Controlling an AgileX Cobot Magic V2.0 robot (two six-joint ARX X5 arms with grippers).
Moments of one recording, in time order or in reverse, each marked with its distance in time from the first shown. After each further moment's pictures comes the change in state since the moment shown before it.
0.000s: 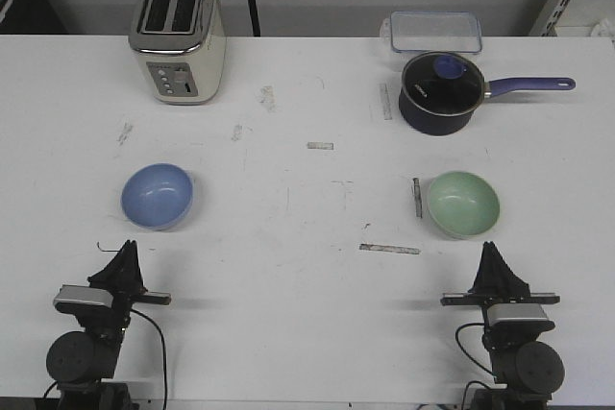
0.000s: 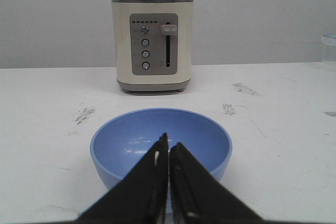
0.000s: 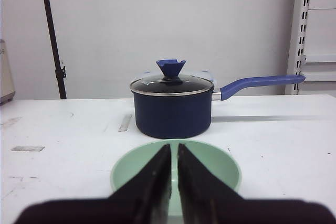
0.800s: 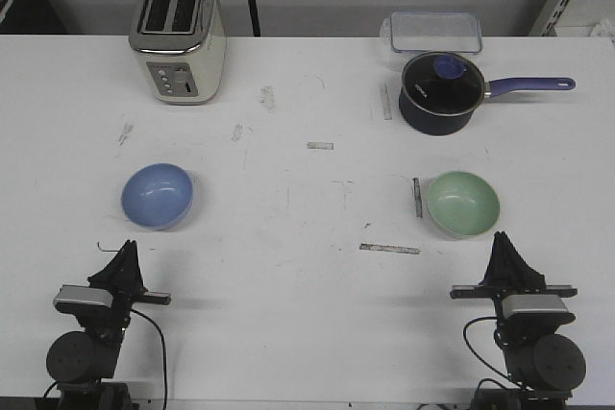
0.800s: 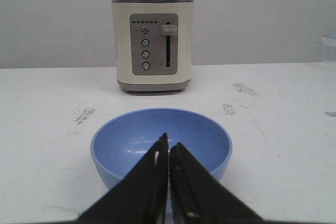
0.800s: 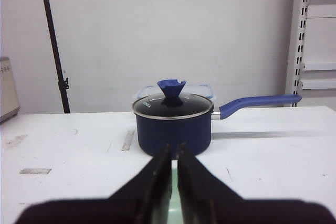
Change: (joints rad) left arm 0.000 0.000 0.000 0.000 0.000 0.000; right arm 0.000 0.165 0.229 -0.098 0.000 0.007
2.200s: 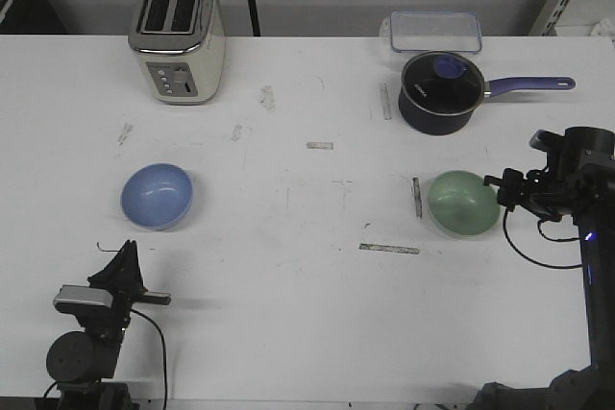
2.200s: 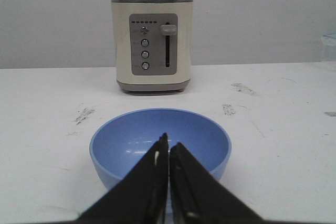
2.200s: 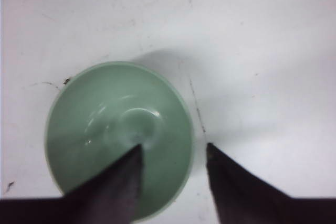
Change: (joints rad) left arm 0.000 0.000 0.000 0.000 0.000 0.000; right arm -0.289 1.307 1.130 -1.027 -0.235 0.031
